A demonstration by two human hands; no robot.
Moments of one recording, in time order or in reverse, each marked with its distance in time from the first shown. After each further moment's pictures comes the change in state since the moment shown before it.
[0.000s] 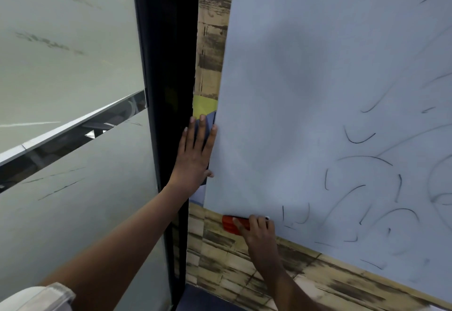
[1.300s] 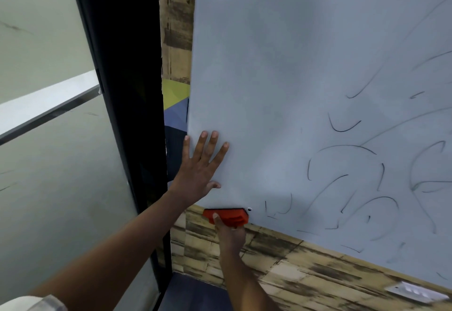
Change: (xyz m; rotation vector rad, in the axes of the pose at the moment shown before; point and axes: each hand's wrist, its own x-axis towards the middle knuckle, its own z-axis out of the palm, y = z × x) left_hand -0.013 0.059 0.038 -0.041 0.060 0.234; right_hand 0.025 -0.060 0.022 1.562 0.101 1.589
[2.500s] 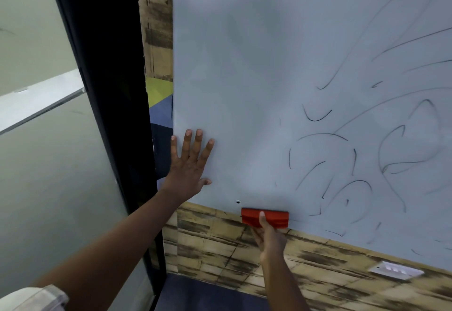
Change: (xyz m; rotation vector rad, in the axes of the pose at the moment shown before) left_hand -0.004 0.013 0.000 -0.053 -0.077 -0.070; right_hand -0.005 -0.079 -0.115 0.316 0.076 0.108
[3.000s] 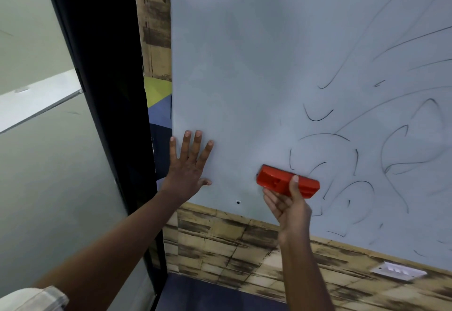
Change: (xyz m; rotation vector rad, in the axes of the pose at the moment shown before) left_hand 0.000 -0.001 0.002 0.001 0.045 0.005; right_hand -0.043 -0.089 0.028 0.022 -0.207 -0.254
